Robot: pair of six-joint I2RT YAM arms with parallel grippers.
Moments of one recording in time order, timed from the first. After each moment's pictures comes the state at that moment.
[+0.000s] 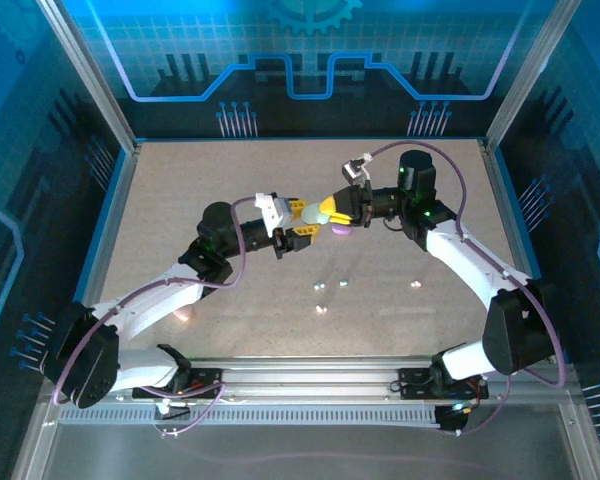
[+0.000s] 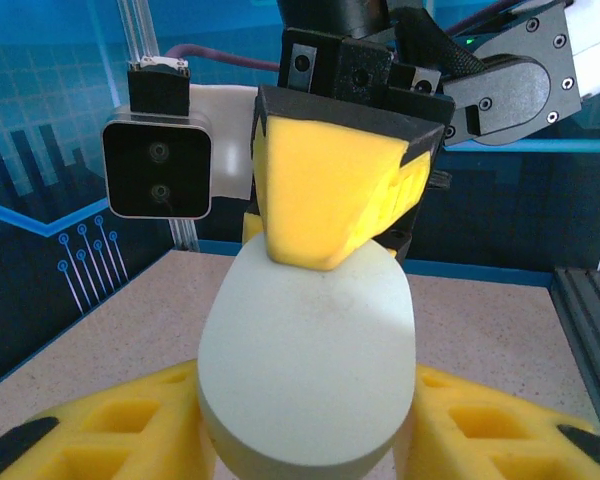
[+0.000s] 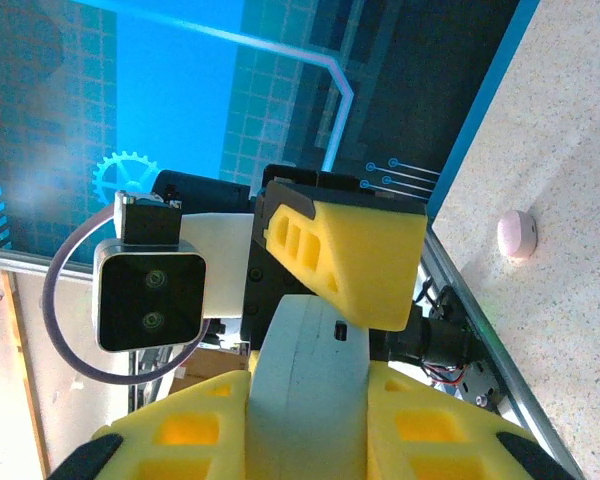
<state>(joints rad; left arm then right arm) -0.55 1.26 0.74 0.57 0.62 0.06 0.33 1.43 1.06 0.18 -1.29 1.11</state>
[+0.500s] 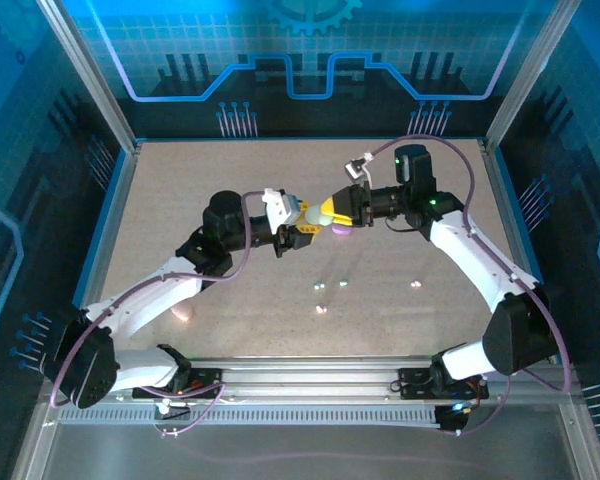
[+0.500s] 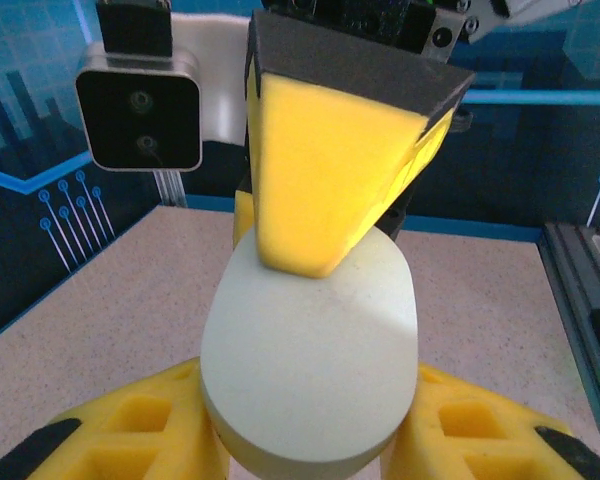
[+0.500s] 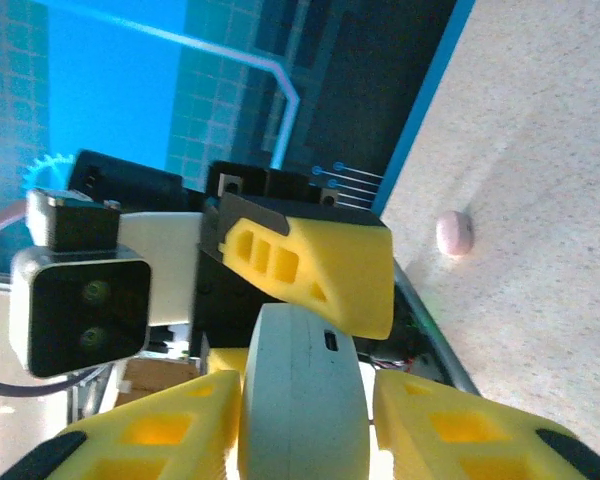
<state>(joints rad) -0.55 1.26 0.85 0.28 0.63 0.15 0.33 1.43 1.21 -0.32 -1.20 0.73</state>
